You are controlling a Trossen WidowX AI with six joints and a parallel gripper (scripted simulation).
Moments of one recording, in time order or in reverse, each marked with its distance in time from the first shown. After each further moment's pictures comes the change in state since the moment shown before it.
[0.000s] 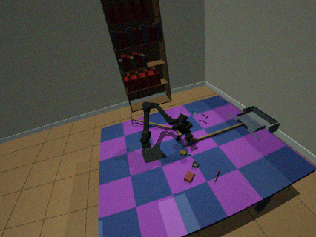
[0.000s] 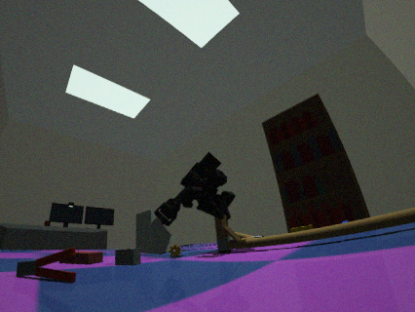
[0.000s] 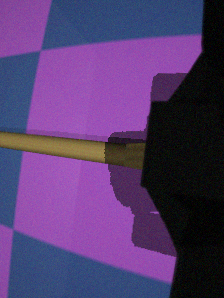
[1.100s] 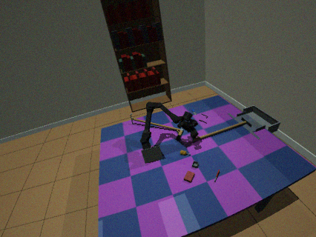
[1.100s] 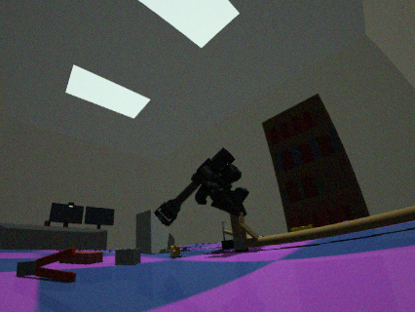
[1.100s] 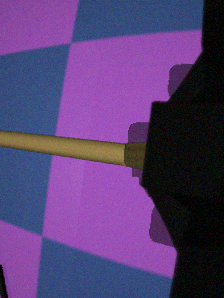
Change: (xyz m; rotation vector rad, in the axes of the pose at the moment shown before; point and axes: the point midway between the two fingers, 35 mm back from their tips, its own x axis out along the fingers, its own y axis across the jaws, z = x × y) arm 0.031 0.008 0.040 -0.002 -0.006 -0.001
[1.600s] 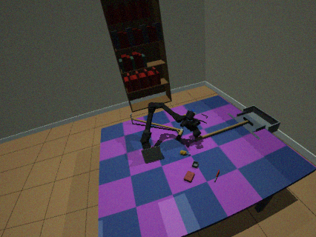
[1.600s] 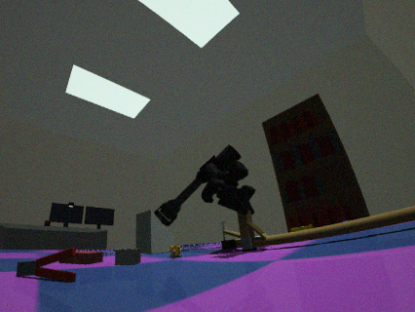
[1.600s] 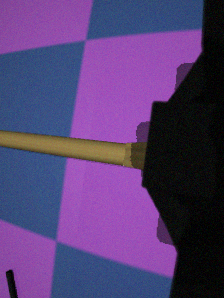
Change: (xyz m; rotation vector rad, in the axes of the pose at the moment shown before) arm 0.014 0.001 0.019 -0.003 0.002 0.002
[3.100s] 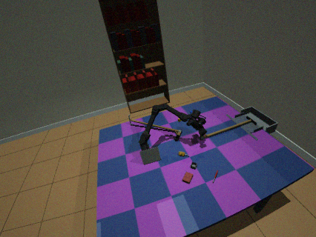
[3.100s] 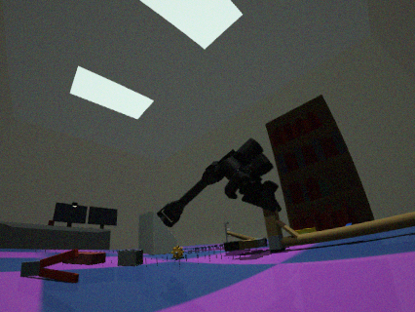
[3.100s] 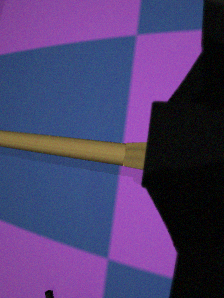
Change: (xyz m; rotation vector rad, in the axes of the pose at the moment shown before) arm 0.042 0.001 0.055 -0.001 -0.003 0.001
